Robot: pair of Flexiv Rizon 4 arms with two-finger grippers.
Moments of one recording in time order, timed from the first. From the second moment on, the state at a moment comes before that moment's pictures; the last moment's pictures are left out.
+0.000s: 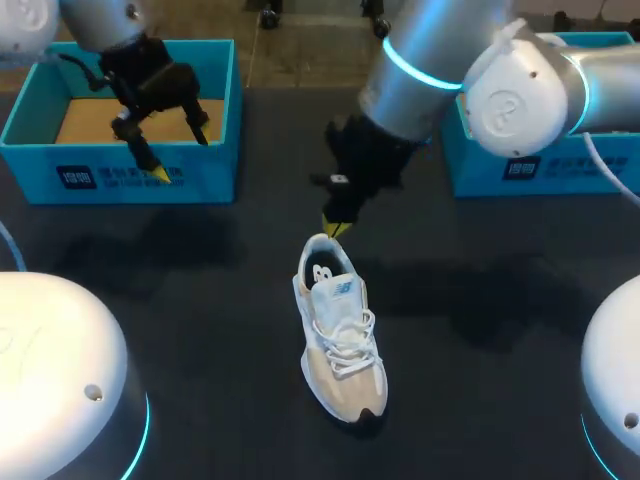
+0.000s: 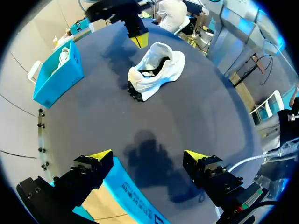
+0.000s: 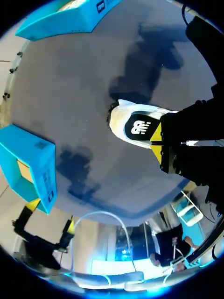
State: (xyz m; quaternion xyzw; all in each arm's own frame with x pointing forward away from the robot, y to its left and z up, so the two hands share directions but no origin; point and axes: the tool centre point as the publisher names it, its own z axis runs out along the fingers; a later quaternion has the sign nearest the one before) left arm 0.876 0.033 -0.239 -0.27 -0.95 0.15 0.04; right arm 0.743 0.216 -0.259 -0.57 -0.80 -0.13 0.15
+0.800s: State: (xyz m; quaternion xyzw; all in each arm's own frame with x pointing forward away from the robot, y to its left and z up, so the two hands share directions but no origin) left arm 0.883 0.054 -0.225 -0.34 -0.93 0.13 -0.02; right arm 0.737 0.235 -0.307 -0.54 -0.84 -0.04 0.07
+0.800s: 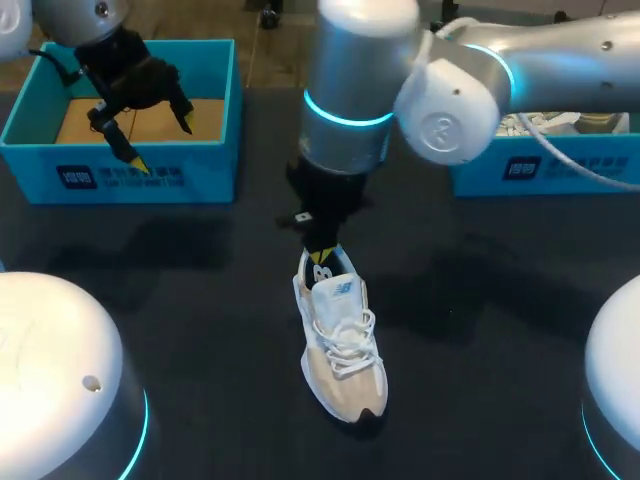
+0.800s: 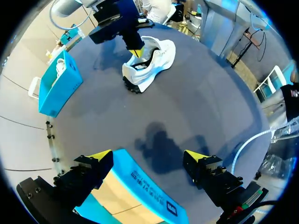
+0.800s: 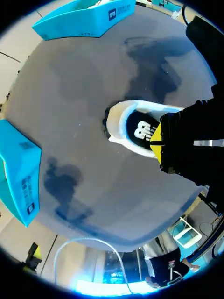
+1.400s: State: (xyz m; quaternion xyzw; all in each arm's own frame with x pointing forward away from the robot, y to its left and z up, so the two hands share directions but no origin) left arm 0.909 0.059 -0.228 -0.33 -0.94 0.10 -0.03; right arm 0.730 0.234 -0.327 -0.58 -0.82 -0.03 0.00
